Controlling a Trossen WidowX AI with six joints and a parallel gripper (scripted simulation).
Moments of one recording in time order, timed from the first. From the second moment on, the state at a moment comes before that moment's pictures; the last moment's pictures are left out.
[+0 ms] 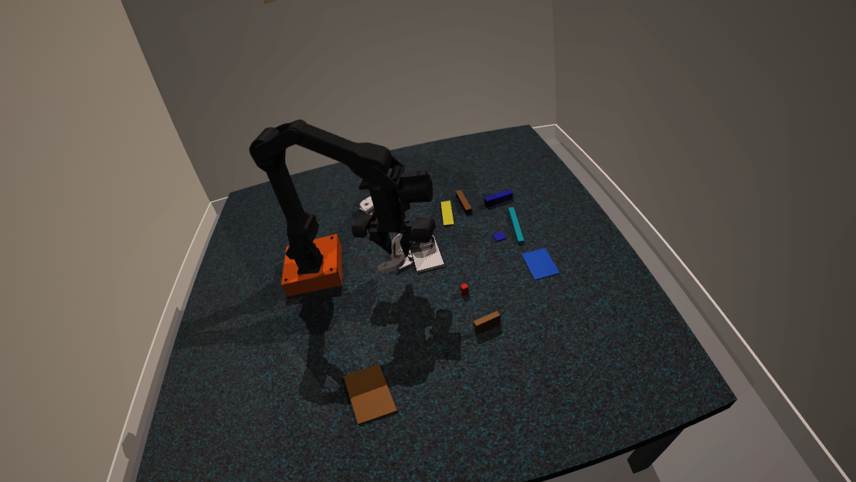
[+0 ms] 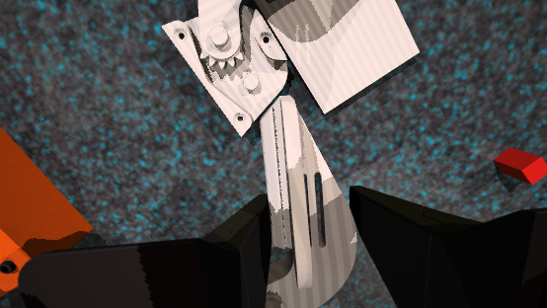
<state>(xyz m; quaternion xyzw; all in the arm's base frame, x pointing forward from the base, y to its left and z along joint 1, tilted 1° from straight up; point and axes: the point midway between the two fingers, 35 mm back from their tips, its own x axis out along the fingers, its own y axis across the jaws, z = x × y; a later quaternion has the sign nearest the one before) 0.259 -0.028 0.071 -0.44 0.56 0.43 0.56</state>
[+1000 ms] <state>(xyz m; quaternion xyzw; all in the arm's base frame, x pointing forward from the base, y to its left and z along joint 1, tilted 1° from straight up) 0.252 0.041 0.070 -0.25 0.66 0.24 0.66</state>
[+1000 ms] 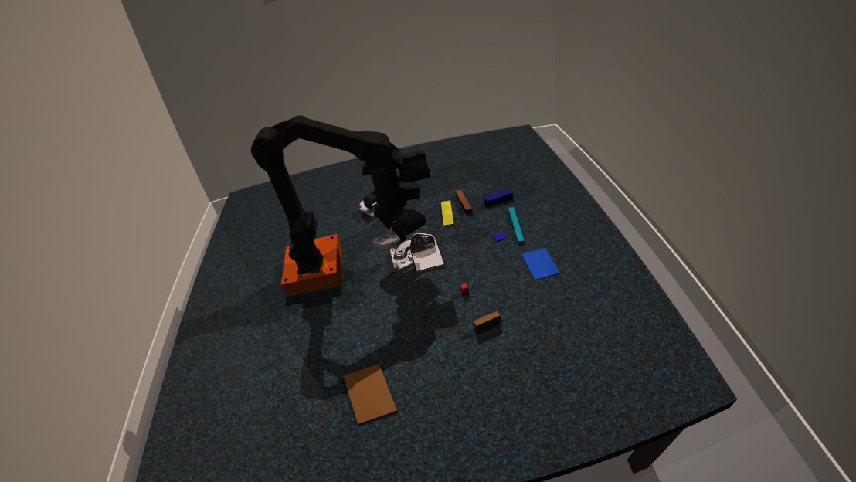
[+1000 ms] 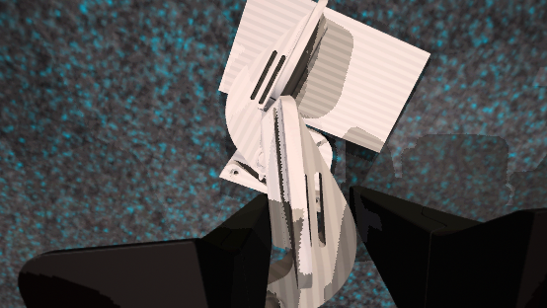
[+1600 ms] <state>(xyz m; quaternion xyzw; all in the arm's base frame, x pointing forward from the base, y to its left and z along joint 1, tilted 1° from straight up) 0.240 0.077 0.070 -0.14 0.69 0.13 0.70</state>
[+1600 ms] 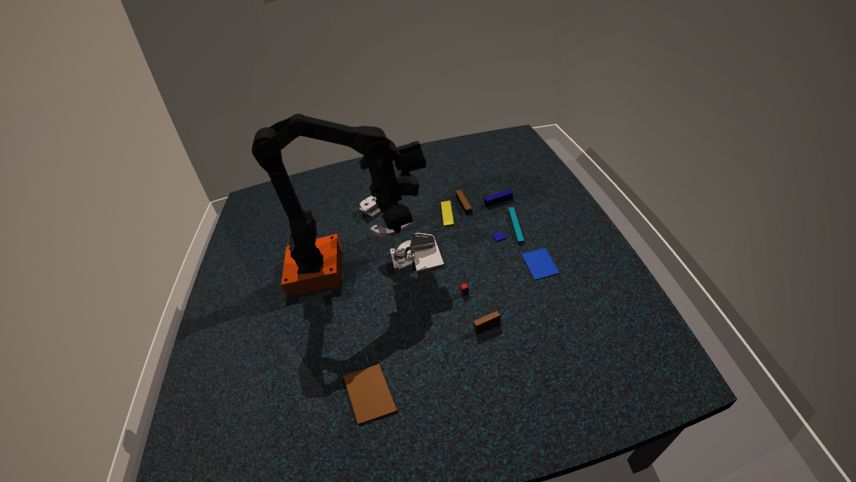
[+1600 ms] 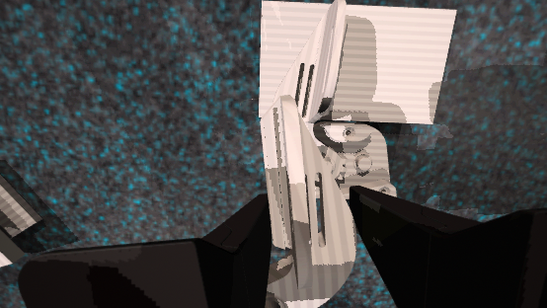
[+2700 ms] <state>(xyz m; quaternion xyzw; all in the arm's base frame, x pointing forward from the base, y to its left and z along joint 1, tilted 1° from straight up) 0.249 0.072 0.070 -0.13 0.69 0.12 0.70</state>
